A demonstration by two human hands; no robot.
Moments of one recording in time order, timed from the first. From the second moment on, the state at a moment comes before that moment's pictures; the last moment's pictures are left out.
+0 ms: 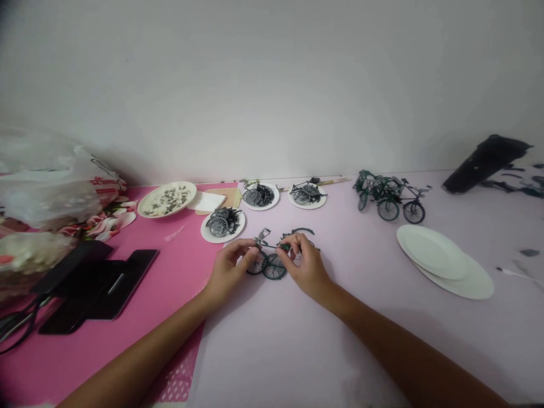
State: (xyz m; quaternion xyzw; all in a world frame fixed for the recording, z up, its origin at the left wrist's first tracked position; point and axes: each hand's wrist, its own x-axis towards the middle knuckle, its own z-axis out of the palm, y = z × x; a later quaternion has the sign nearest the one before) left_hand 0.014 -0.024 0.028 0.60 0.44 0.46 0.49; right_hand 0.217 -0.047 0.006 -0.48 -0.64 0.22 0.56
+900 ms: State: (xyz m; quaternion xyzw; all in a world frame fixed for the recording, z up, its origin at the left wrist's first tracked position) left_hand 0.018 -0.026 0.035 0.52 0.42 0.43 0.61; right_hand 0.201 -0.058 0.004 -0.45 -0.57 0.35 0.59
